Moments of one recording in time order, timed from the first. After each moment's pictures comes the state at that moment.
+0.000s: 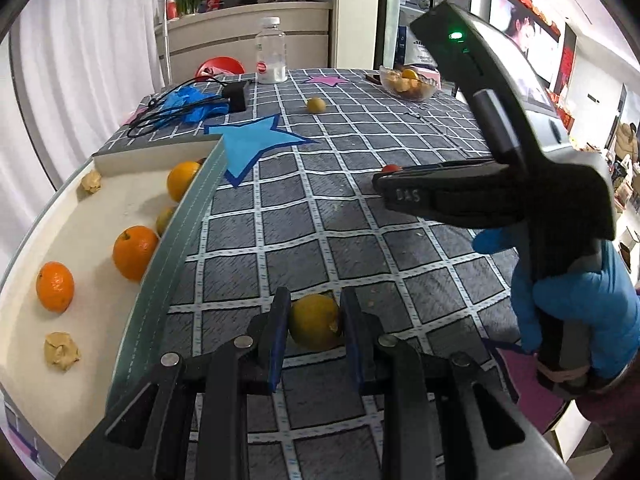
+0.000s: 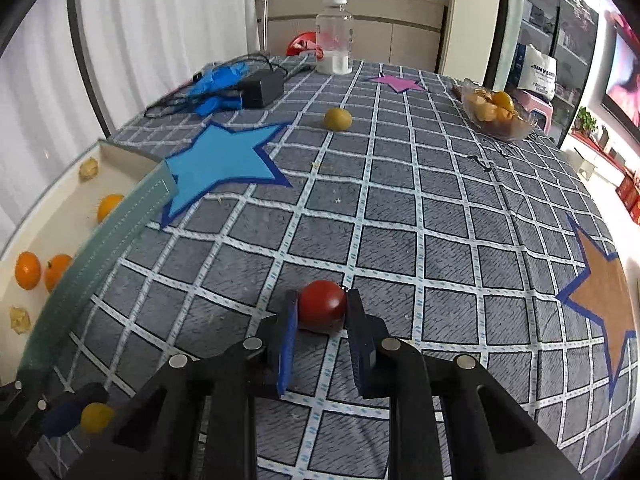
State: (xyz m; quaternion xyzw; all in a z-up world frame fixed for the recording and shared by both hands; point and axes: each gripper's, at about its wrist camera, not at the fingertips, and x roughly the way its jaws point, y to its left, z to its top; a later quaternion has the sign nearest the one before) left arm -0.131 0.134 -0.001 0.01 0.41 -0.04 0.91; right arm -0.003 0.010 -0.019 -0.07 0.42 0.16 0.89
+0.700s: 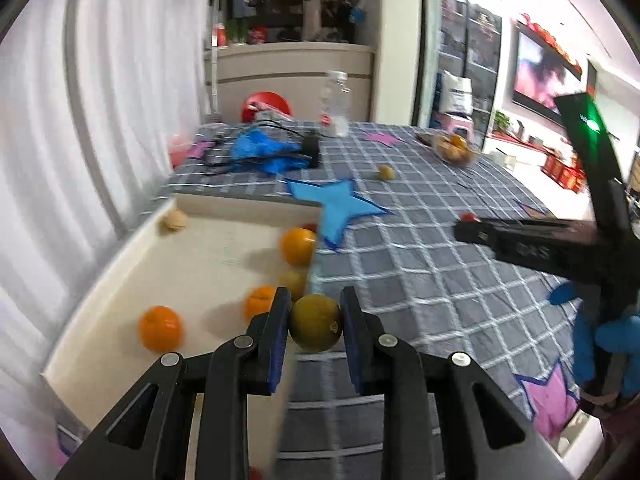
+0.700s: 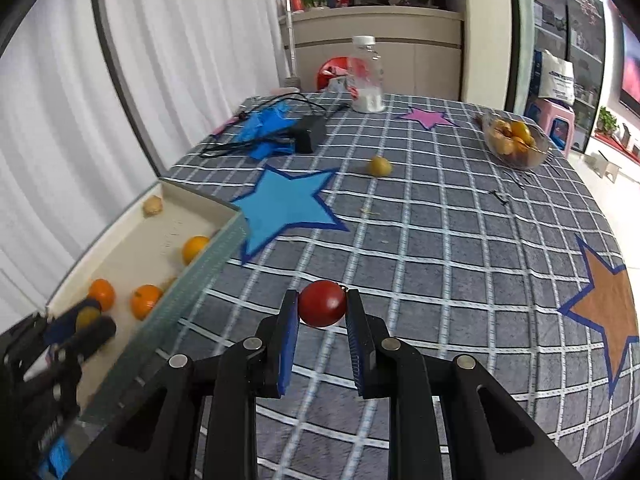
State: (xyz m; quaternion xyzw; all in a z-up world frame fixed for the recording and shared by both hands) left arm -0.141 0.213 0.055 -0.02 0.34 0.03 0.94; right arm -0.025 0.025 0.034 -0.03 0.40 0.23 0.89
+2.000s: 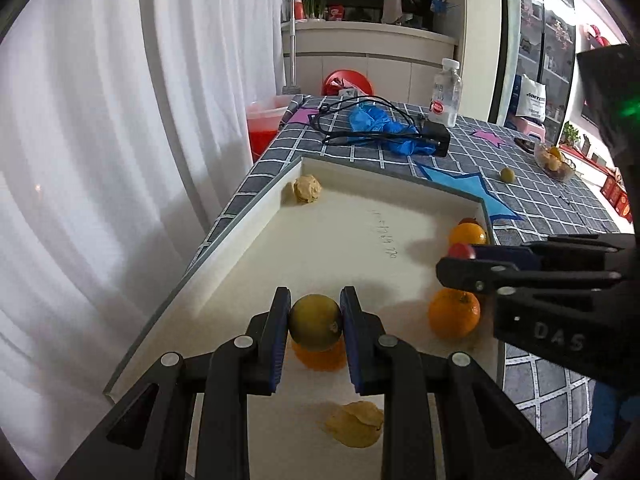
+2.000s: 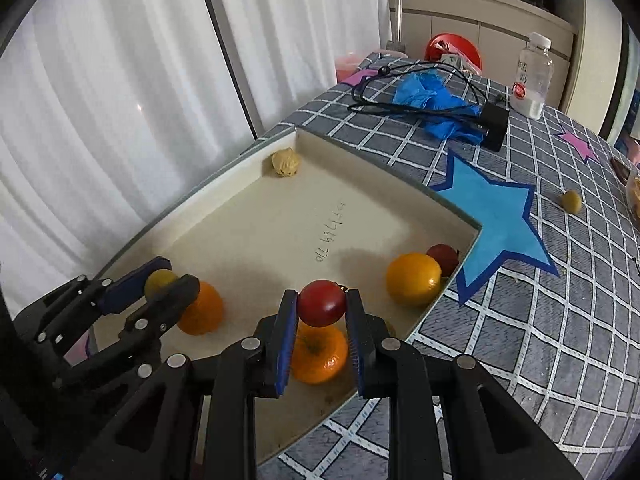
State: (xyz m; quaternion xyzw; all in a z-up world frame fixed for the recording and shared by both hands) left arm -0.129 0.317 0.026 -0.04 0.38 0.14 0.92; right arm -0.034 0.194 0.010 -0.11 0.44 0.35 0.82
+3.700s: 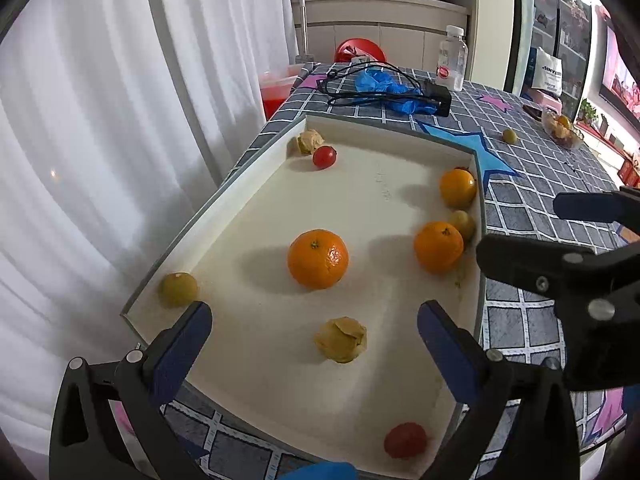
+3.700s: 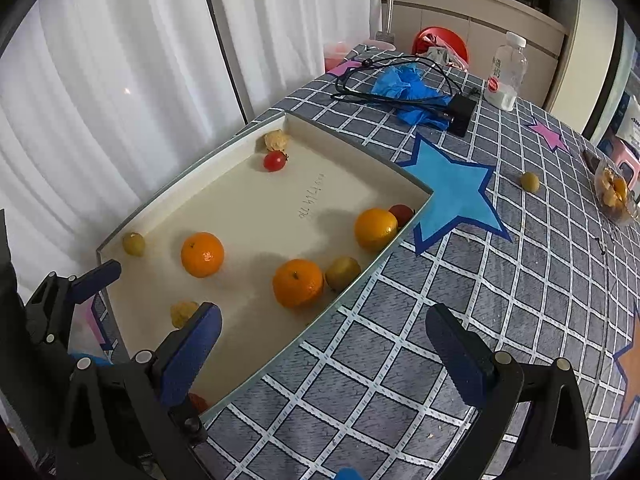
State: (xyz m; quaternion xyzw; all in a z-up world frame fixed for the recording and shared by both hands) left arm -0.154 0.287 0.025 -0.03 0.44 0.17 0.88; right arm -0.061 0.160 0.034 -0.13 0.46 0.32 0.82
